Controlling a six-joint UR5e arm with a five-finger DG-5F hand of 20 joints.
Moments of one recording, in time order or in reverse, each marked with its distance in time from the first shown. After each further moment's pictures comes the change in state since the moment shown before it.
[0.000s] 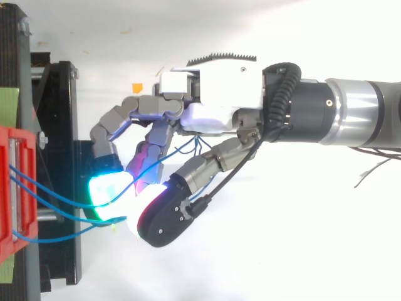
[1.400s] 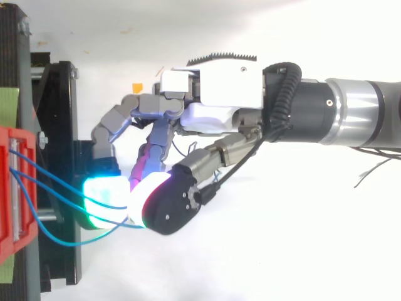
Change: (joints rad) arm 0.000 0.000 0.000 0.002 0.000 0.000
